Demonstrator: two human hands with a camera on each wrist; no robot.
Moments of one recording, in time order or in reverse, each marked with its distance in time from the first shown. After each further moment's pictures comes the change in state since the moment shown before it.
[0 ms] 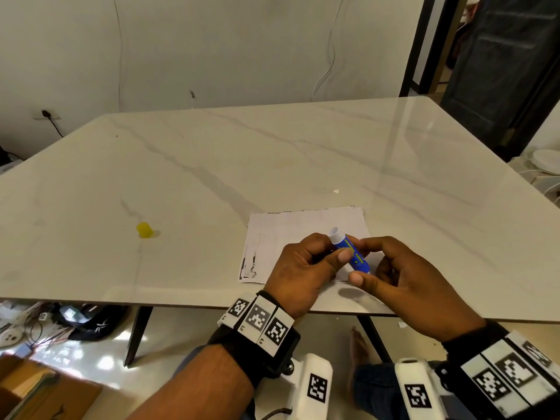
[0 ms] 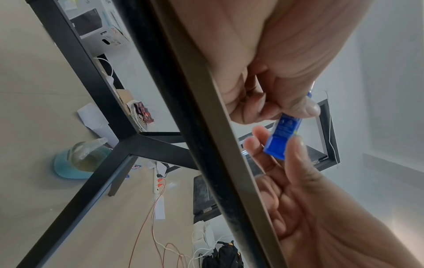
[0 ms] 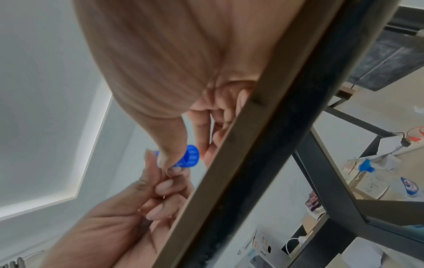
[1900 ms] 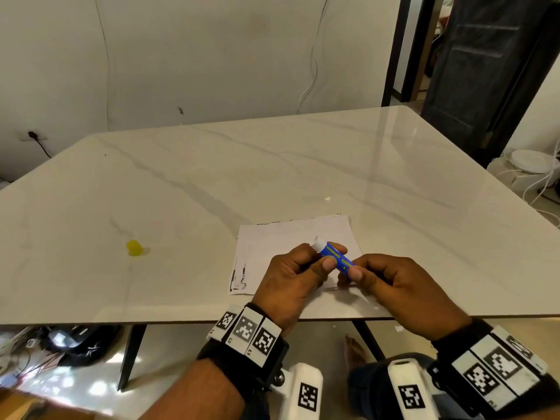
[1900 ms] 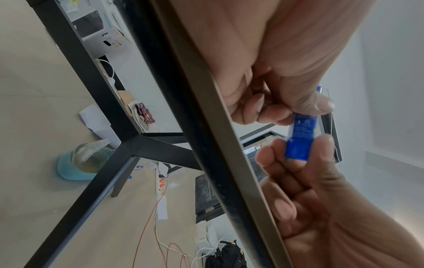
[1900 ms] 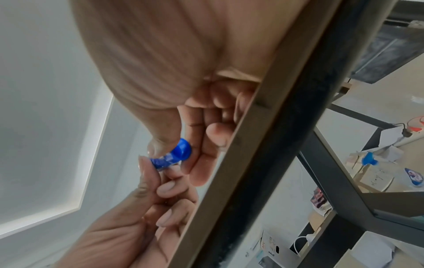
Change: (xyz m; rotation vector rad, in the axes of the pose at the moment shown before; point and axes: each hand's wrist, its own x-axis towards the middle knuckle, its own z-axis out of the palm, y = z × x) left_hand -0.003 0.005 0.004 -0.133 -0.019 -0.047; right_hand -0.004 -0.006 -0.008 0.164 -0.044 0.000
